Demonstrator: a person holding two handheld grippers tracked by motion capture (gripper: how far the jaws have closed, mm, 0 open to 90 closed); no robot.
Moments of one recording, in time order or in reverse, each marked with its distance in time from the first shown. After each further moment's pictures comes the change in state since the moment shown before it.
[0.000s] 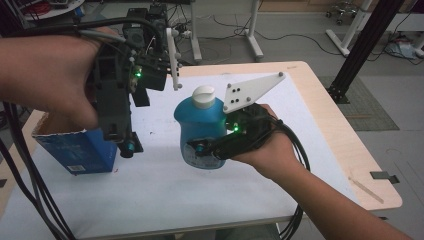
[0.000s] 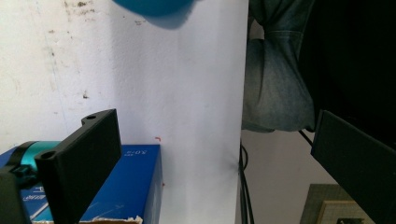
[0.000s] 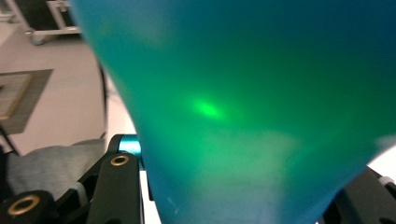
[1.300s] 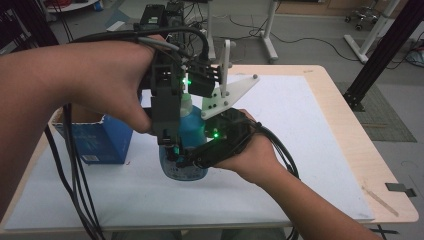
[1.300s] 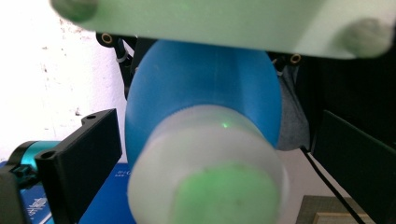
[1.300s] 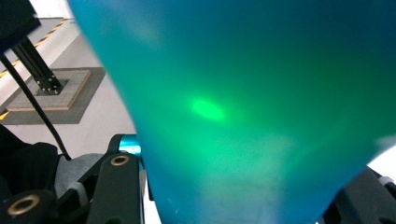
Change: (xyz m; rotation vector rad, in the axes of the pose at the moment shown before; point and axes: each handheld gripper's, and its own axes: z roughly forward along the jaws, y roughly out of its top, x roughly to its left) left arm -0.005 0.026 0.016 -0.009 0.004 -0.040; right arm 0.010 0.019 0.050 -0.014 0.207 -0.011
